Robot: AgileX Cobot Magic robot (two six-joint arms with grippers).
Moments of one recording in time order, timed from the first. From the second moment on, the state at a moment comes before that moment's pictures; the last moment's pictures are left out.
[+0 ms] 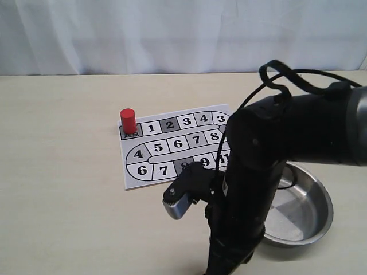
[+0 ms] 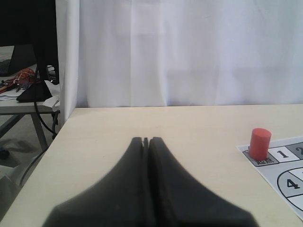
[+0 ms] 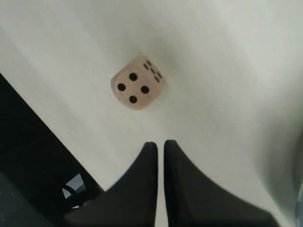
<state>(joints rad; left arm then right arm) 0.02 0.00 0.01 0.09 0.15 -0.05 0.76 1.70 -0.99 0.17 1.02 -0.34</state>
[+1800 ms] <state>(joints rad) 0.02 0.00 0.01 0.09 0.15 -0.05 0.85 1.70 -1.04 -0.05 0.91 -0.17</state>
